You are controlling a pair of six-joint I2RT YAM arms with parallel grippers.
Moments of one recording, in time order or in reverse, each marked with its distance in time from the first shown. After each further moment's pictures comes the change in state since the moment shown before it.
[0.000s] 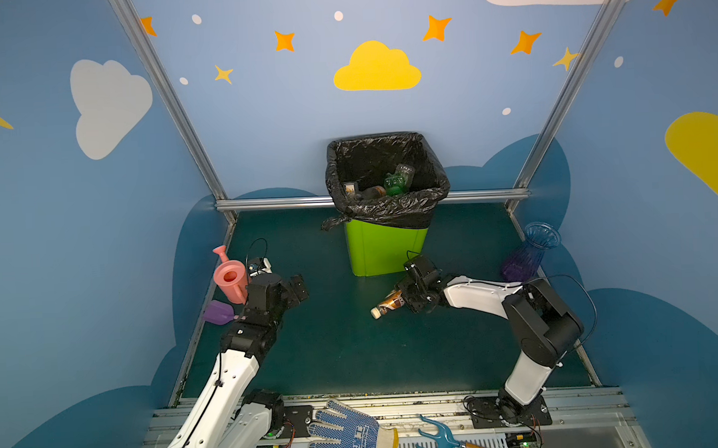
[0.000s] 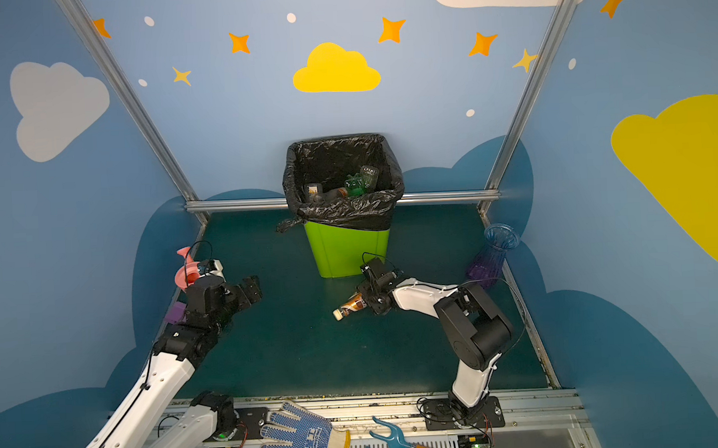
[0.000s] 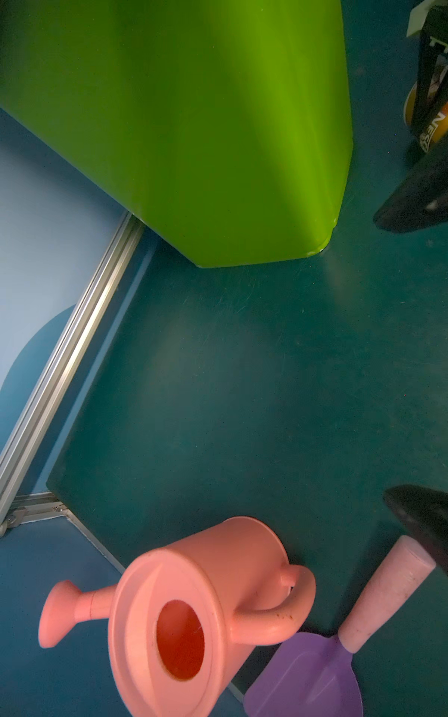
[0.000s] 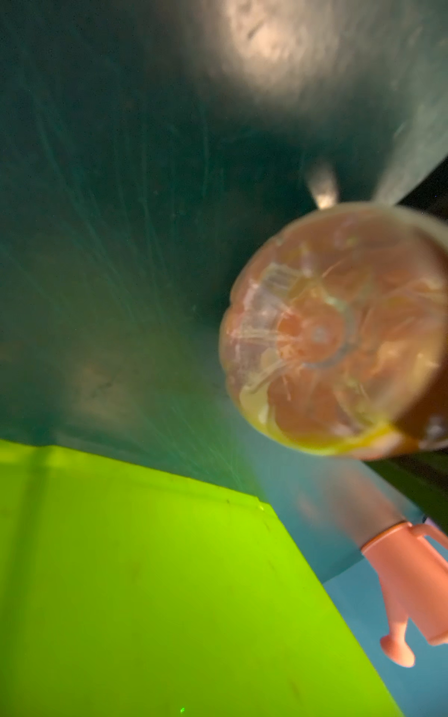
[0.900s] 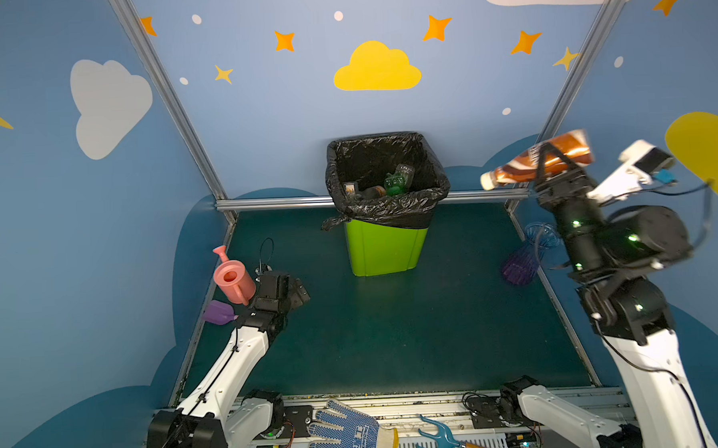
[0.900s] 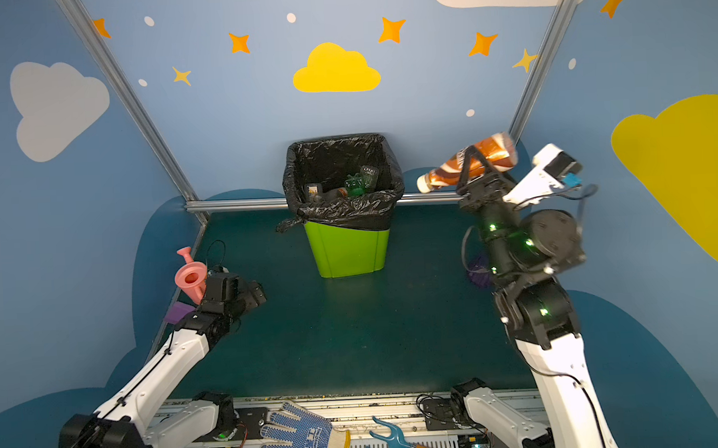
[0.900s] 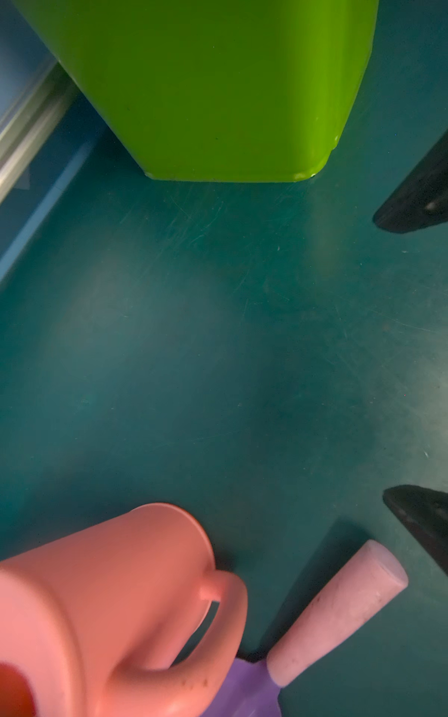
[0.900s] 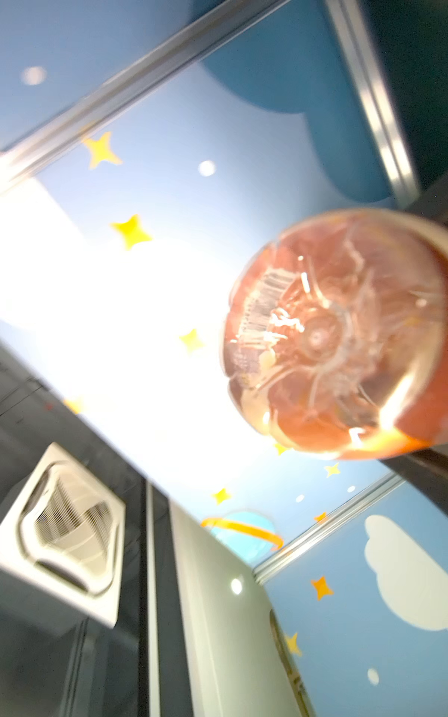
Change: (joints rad) left arm 0.046 0.230 -0.034 0.040 0.018 -0.100; right arm -0.305 -0.770 0.617 0.030 0.242 -0.876
